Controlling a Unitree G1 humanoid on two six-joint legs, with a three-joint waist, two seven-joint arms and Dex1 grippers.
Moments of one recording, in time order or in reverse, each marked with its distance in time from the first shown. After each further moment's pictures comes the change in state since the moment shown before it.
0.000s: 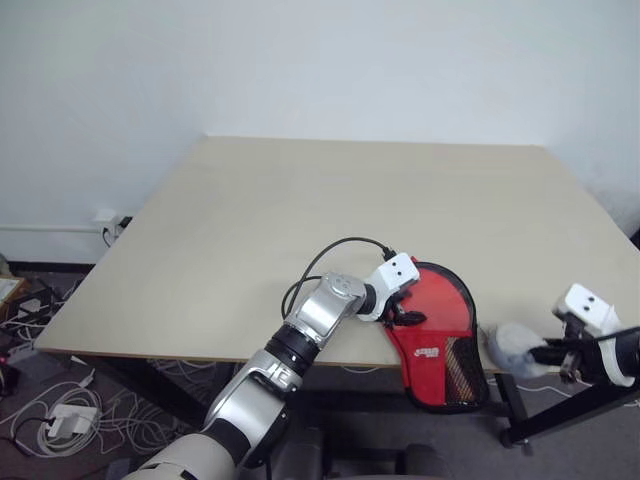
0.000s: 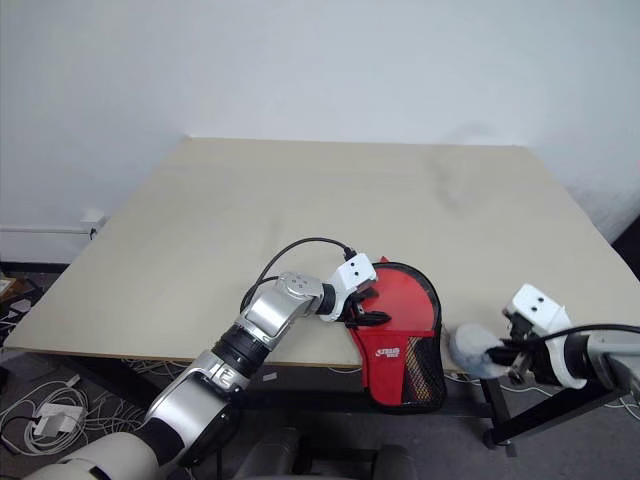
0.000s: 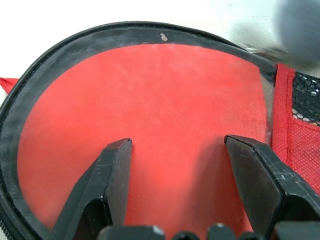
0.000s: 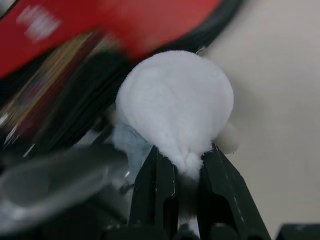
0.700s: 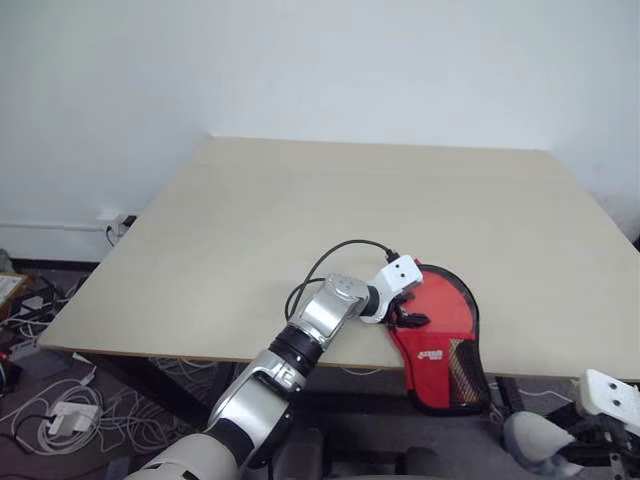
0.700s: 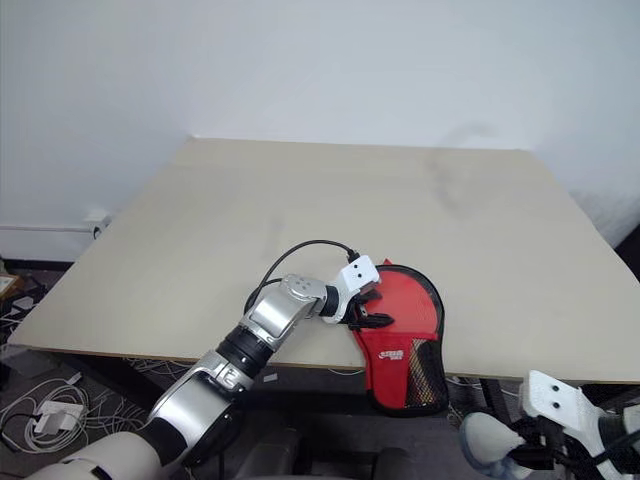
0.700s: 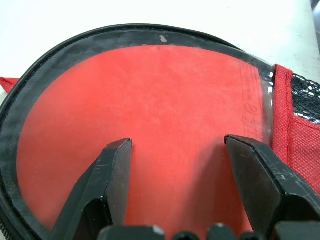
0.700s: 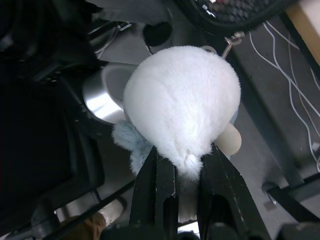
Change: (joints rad) left arm -0.012 -0.023 0.000 0.044 0.000 -0.021 -0.008; right arm 0.567 0.038 -0.293 -0.216 -0.104 -0.268 0.292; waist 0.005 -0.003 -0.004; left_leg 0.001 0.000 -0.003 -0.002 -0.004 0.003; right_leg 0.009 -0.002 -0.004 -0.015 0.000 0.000
